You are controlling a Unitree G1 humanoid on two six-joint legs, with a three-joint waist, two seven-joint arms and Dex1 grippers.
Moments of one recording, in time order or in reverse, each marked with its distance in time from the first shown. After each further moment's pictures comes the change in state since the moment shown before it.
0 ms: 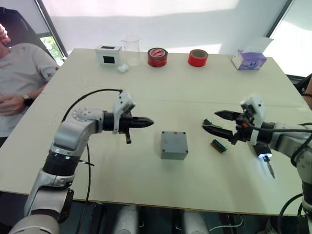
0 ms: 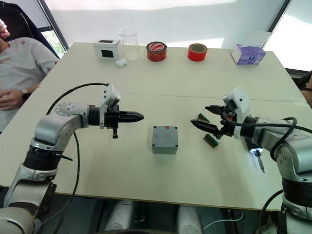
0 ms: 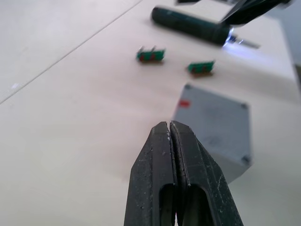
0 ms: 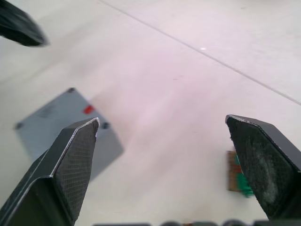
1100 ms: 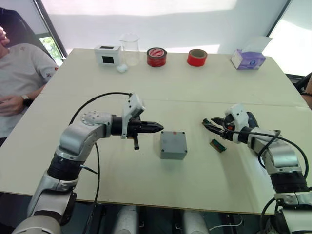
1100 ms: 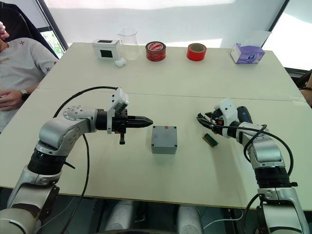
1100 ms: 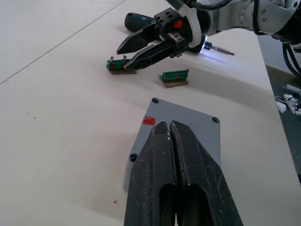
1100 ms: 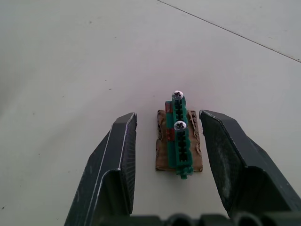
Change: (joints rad) left arm 0.022 -0.009 -0.054 -0.045 -0.035 0.006 0.065; right arm -0.066 0.115 0.162 0.425 -0.257 -0.368 0.015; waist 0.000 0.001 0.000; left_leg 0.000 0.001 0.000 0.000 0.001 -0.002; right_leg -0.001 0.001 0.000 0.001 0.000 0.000
